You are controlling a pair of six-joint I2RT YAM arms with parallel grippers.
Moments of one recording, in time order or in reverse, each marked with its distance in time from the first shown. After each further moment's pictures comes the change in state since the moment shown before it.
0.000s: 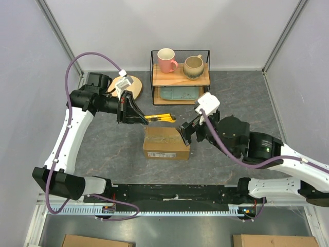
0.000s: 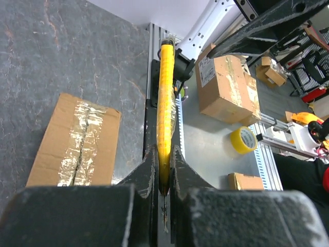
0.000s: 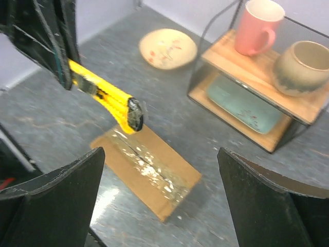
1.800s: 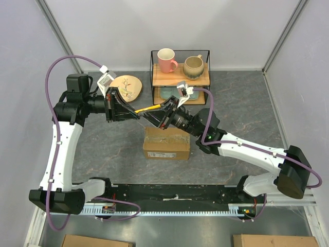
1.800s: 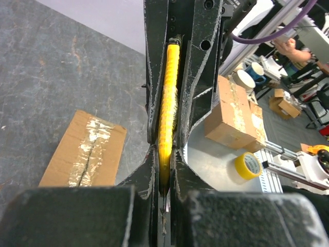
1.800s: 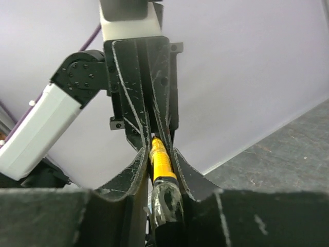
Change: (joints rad) left arm 0.140 -0.161 -0.066 0.318 0.064 -0.367; right arm -0.288 0.310 -0.343 1.289 -0.768 0.595
